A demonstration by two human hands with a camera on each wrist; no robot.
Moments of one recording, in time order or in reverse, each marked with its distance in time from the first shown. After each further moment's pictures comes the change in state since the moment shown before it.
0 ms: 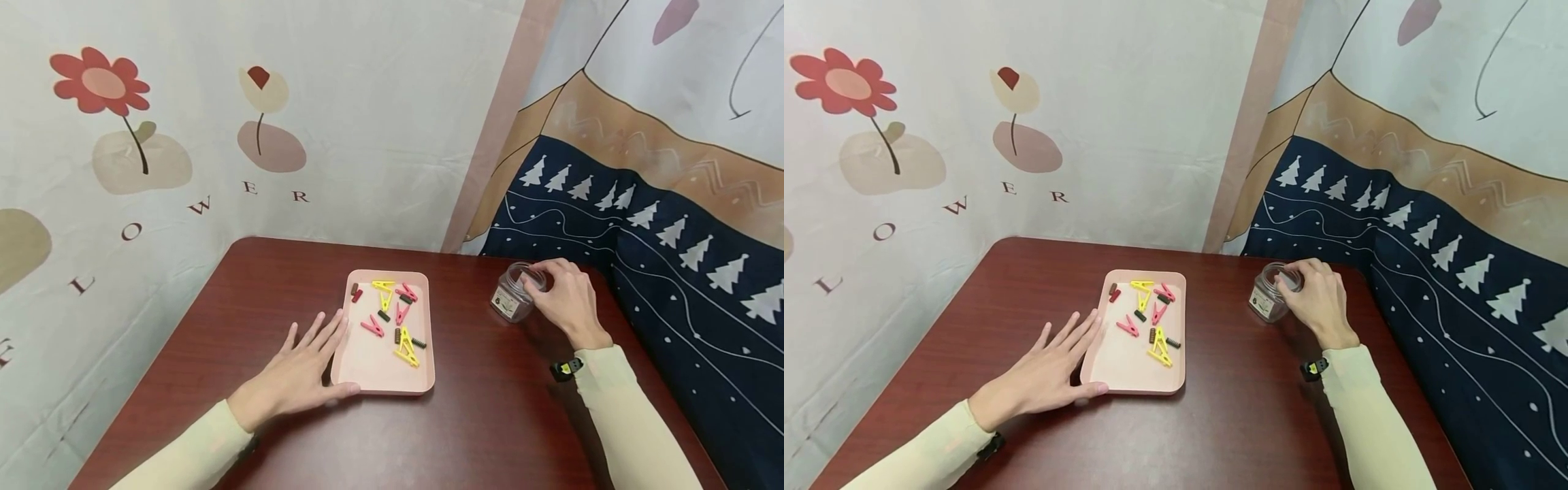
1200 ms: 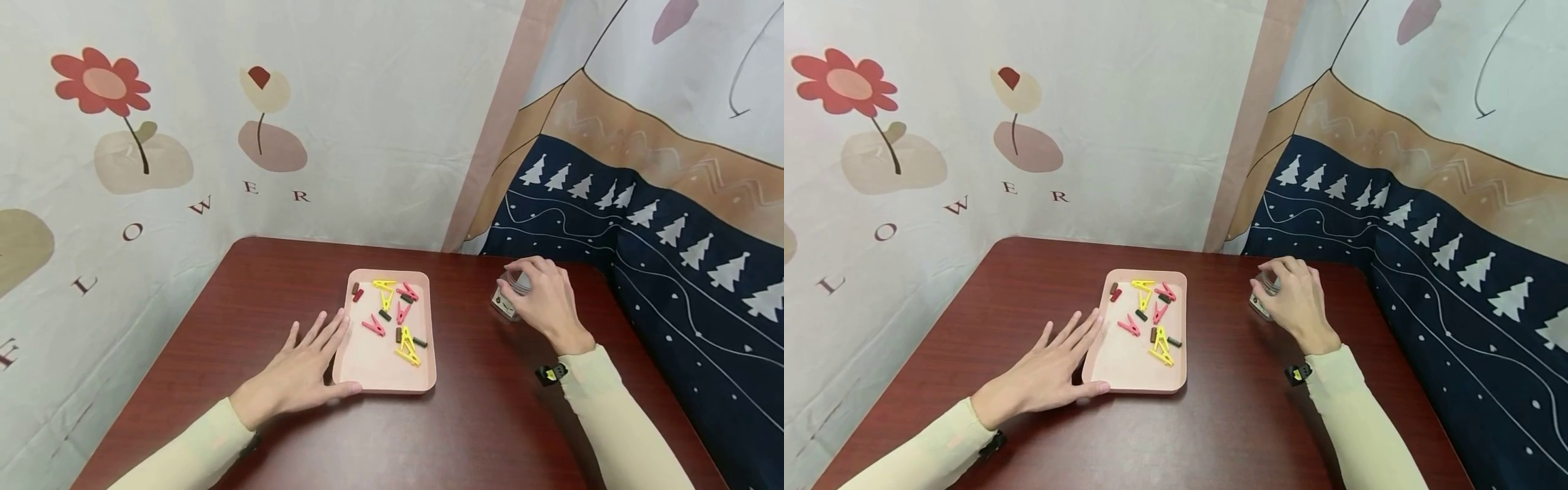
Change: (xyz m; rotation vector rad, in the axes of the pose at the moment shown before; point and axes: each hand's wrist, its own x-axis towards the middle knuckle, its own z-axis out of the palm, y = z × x) left_hand 0.002 0.000 -0.001 0.006 -0.015 0.001; right_hand -0.002 -0.042 0.012 -0.004 0.005 -0.158
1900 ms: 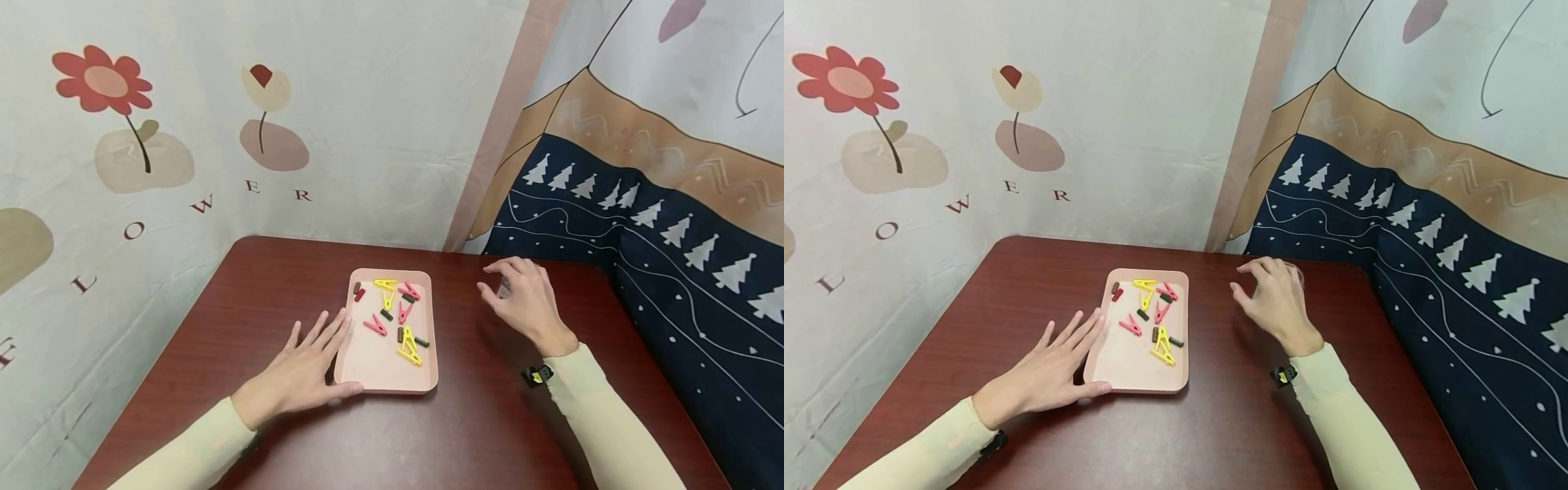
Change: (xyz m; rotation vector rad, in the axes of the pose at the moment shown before) left_hand 0.002 -0.001 0.001 -0.005 -0.018 -0.003; right_hand 0.007 -0.032 0.015 0.022 -0.020 -0.081
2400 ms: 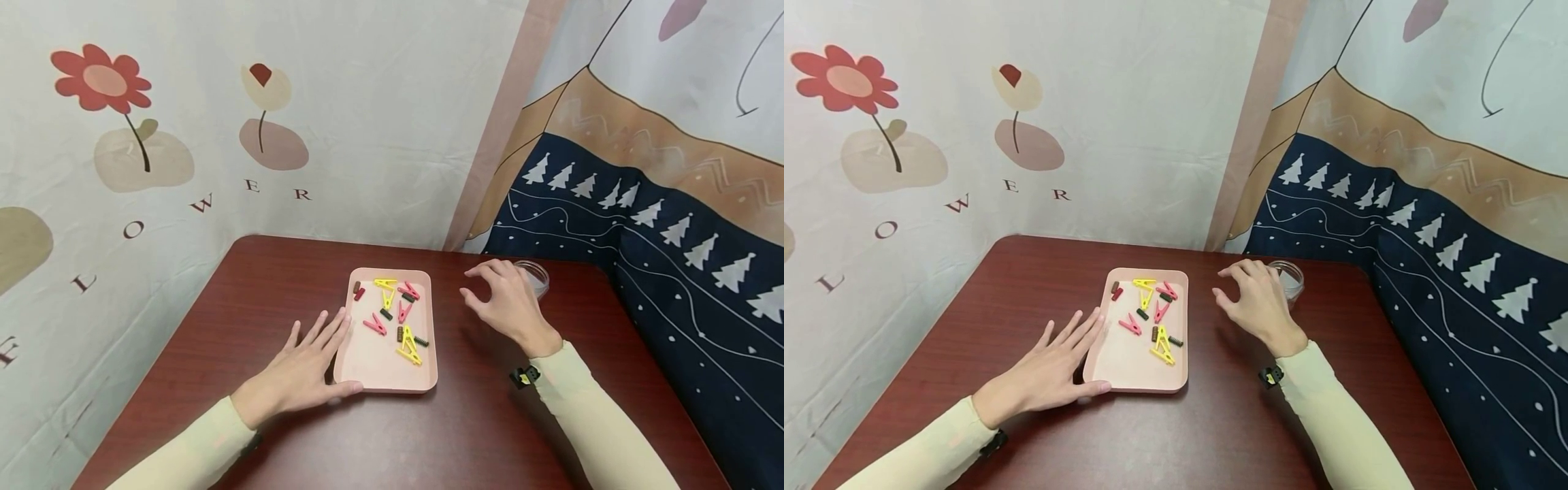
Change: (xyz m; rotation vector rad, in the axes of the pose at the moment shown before) left_hand 0.000 0.001 -0.001 -0.004 -0.004 -0.009; right_hand 0.005 -0.026 0.010 0.000 -0.126 0.003
